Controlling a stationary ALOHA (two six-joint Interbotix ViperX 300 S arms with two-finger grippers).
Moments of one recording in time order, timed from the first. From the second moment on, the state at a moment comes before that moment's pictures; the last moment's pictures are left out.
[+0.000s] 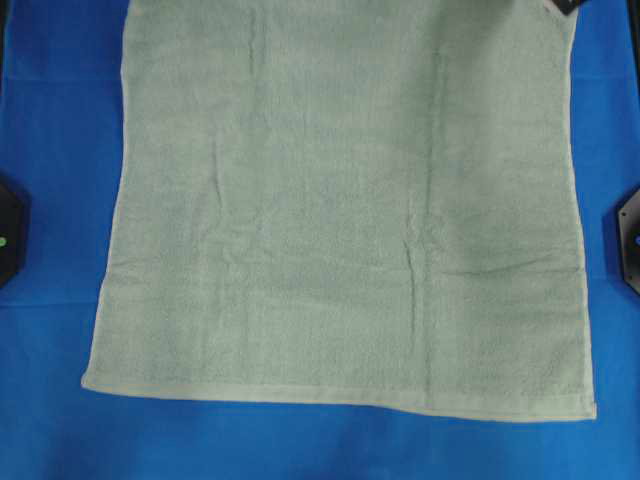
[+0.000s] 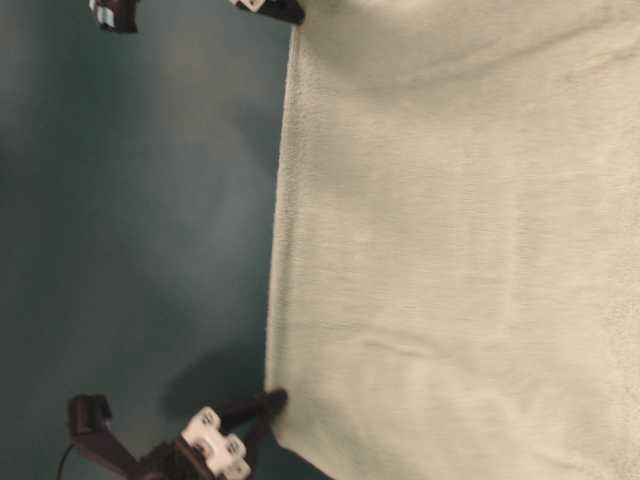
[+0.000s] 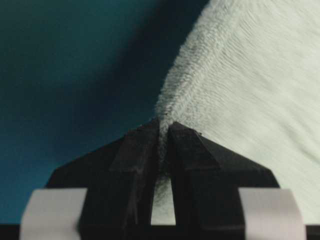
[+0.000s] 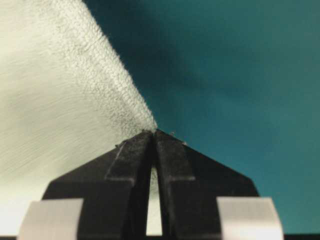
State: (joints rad) left arm 0.76 -0.20 0.49 0.00 0.50 0.23; right arm -0.82 -0.38 0.70 -0.34 0.47 -0.02
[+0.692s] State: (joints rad) left arm -0.14 -0.47 0.91 -0.03 0.50 -0.35; right arm 0.27 -0.59 0.89 -0.02 0.74 0.73
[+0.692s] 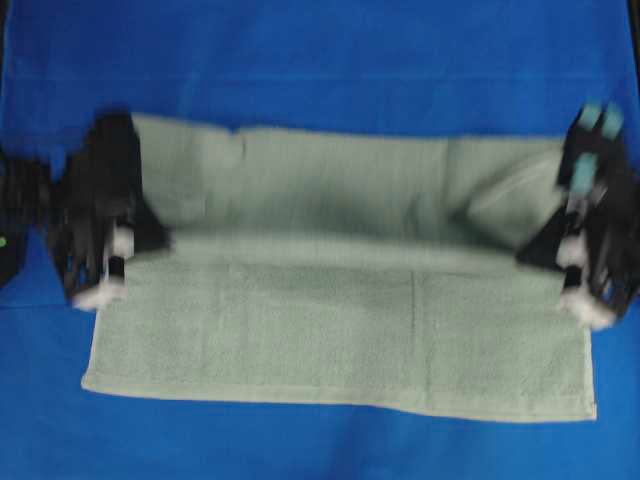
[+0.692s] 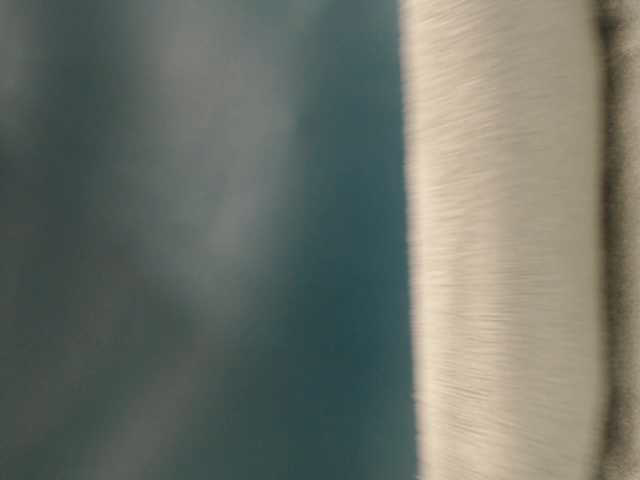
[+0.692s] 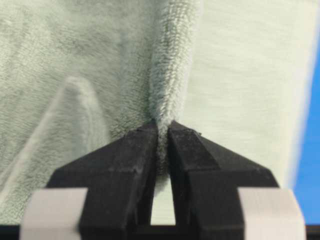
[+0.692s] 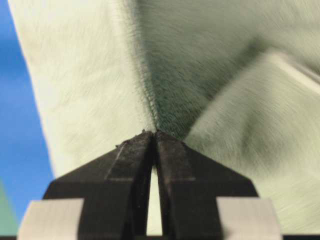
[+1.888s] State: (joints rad) left arm -0.61 -0.04 0.83 -0.01 0.37 -0.70; right arm 0.65 0.00 0.69 -0.21 0.64 1.38
